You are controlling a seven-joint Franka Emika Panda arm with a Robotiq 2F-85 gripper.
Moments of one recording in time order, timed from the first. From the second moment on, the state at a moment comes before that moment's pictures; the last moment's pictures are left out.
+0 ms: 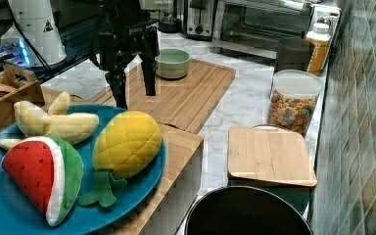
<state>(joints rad) -0.24 0.11 -0.17 -2.35 -0.22 1.10 -0.97</state>
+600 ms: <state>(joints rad) -0.24 0.23 -0.18 -2.35 -0.31 1.17 -0.90</state>
